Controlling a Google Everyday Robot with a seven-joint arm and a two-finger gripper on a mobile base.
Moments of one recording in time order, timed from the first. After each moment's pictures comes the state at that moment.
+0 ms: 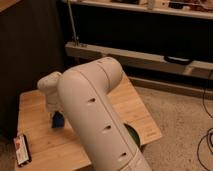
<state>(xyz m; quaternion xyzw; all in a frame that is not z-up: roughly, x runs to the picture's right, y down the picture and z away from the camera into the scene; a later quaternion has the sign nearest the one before) -0.287 0.157 0.857 -0.38 0.17 0.52 0.75</state>
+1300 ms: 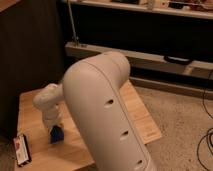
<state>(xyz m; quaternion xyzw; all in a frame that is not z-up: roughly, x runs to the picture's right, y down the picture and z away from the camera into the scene) -0.302 0.216 0.789 -0.39 0.12 0.45 0.79</state>
